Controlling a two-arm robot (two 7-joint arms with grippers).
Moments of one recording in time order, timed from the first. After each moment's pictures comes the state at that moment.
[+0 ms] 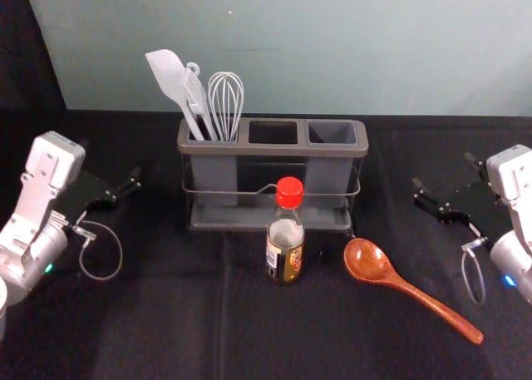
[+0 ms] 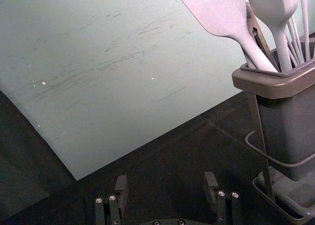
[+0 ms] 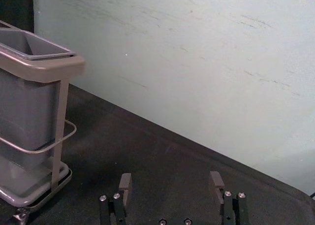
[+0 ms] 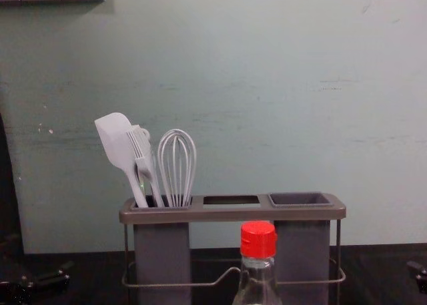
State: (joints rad) left arm -0.20 0.60 0.45 -1.41 -0.25 -0.12 0.03; right arm 0.20 0.60 -0.45 -1.41 0.25 -0.12 -0.03
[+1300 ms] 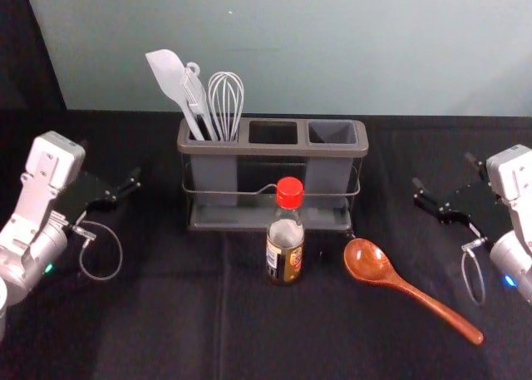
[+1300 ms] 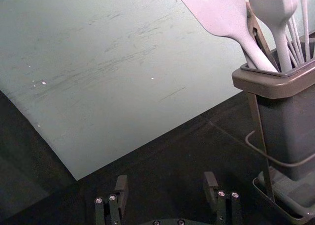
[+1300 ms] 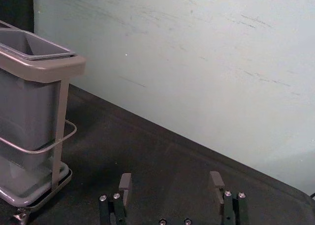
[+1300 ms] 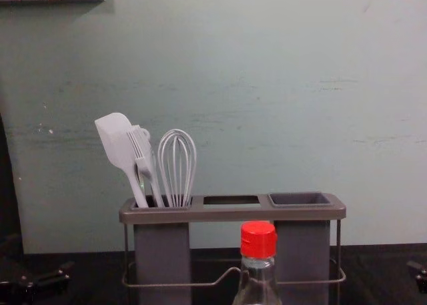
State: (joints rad) left arm -0.20 0.60 0.45 -1.41 -0.25 -0.12 0.03; right arm 0.20 0.60 -0.45 -1.41 0.25 -0.12 -0.03
